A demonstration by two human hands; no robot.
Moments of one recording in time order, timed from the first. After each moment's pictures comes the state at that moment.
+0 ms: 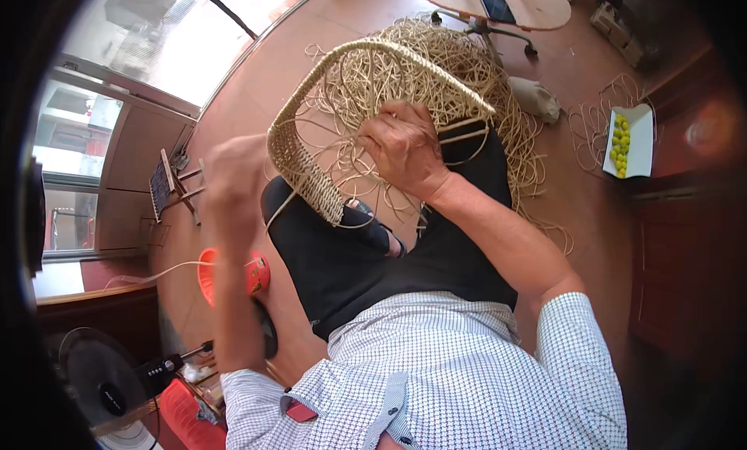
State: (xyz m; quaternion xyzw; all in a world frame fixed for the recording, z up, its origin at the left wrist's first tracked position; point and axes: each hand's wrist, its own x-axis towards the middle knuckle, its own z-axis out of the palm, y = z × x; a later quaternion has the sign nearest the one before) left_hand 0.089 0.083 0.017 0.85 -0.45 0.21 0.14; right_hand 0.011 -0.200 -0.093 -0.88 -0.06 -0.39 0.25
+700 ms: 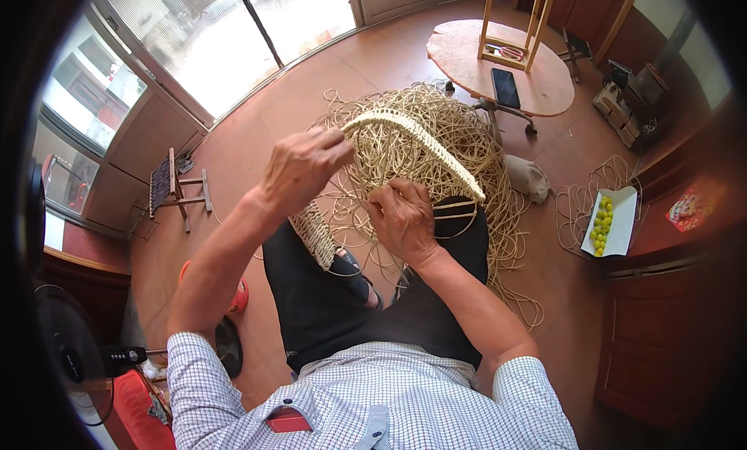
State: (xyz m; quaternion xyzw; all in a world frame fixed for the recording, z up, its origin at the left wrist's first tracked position) left_hand 0.148 -0.035 0.025 0.77 -0.58 0.25 0.04; right_hand 0.006 -0.200 -0.098 -0.89 -0.05 -0.39 0.23
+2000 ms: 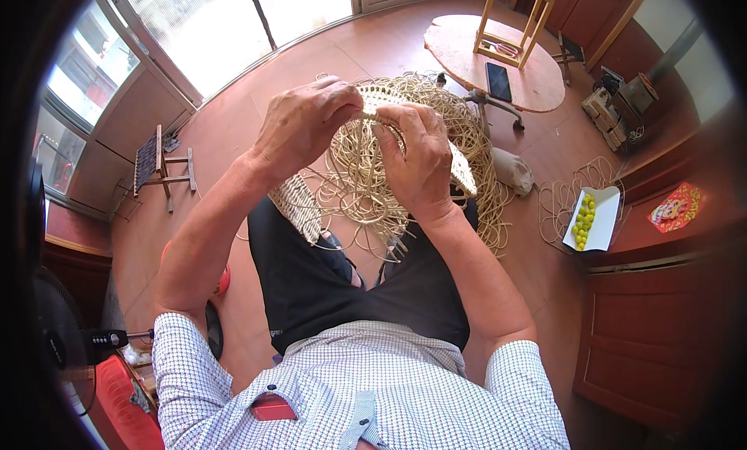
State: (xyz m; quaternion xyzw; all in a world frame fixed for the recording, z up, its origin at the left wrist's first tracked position) left_hand 0.129 -0.048 0.066 0.81 -0.51 0.17 0.24; right_hand 0.018 -0.224 -0.009 -0.84 -0.03 -0.46 0.30
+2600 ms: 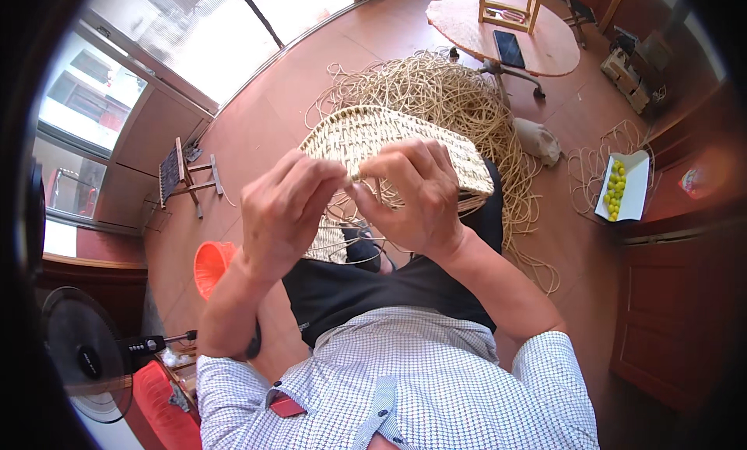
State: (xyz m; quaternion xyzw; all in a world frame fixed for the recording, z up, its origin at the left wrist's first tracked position) left_hand 0.024 0.002 0.071 0.80 -0.51 0.21 0.24; right_hand -0.044 -0.190 -0.006 -0.81 -0.10 -0.49 0.31
